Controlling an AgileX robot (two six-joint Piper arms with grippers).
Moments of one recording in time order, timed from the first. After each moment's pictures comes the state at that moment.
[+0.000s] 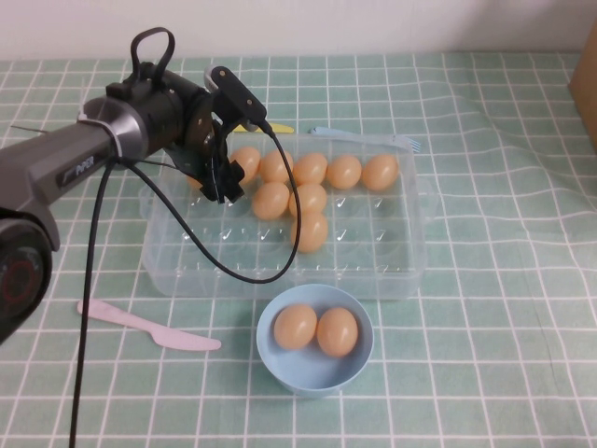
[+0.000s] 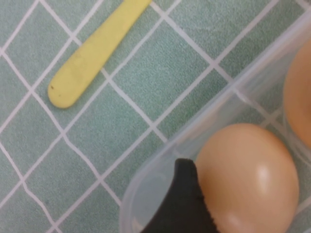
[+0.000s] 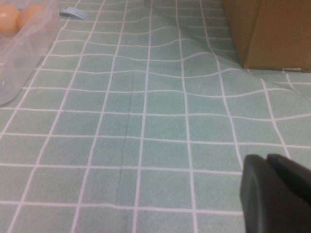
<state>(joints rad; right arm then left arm) 0.08 -0.01 0.03 -0.10 0.37 0.13 -0.38 2.21 -1.78 0.31 0.65 0.30</state>
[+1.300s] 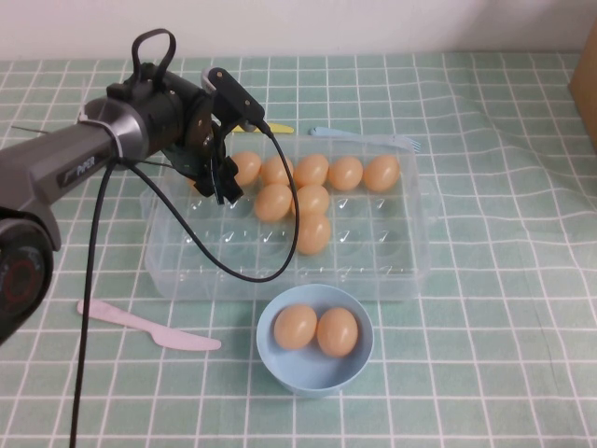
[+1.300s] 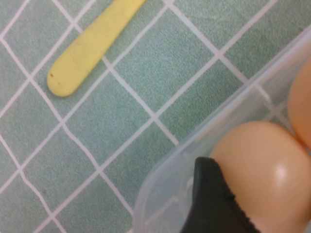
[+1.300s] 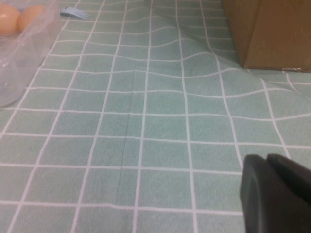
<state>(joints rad) 0.08 -0.01 0.03 -0.10 0.37 0.13 -0.38 2.21 -1.79 0.32 0.66 0.26</state>
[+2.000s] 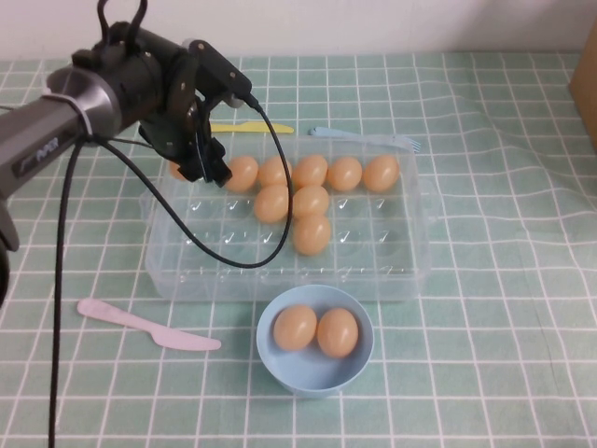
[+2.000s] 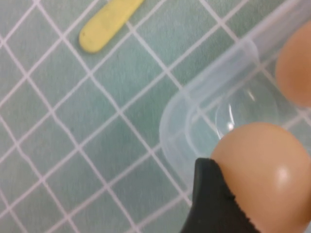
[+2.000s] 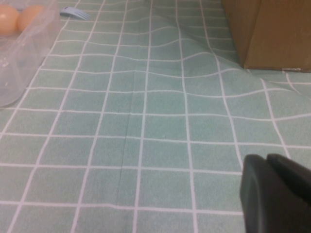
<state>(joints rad) 0.08 -0.01 0.03 -0.10 0.37 0.13 -0.38 2.10 -1.78 0.30 0.81 0.24</state>
